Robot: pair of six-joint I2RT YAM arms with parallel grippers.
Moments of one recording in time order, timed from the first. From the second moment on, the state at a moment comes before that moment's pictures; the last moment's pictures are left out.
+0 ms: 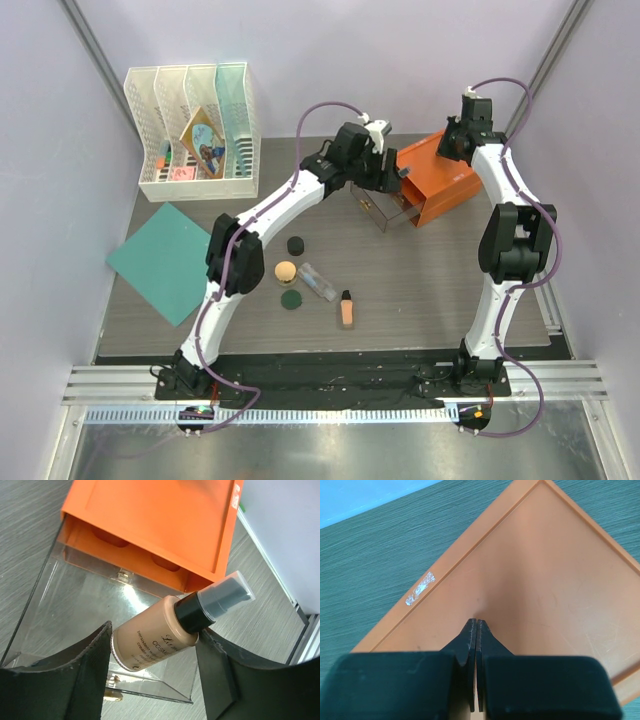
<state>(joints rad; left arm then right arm) -0.70 2.30 2.21 -0.42 0.28 -0.36 -0.02 2.06 1.84 -0.48 -0.04 0.29</state>
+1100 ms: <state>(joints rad) -0.70 1.93 1.92 -0.60 0.17 -0.15 -0.02 2.06 1.84 -0.48 -0.06 0.29</state>
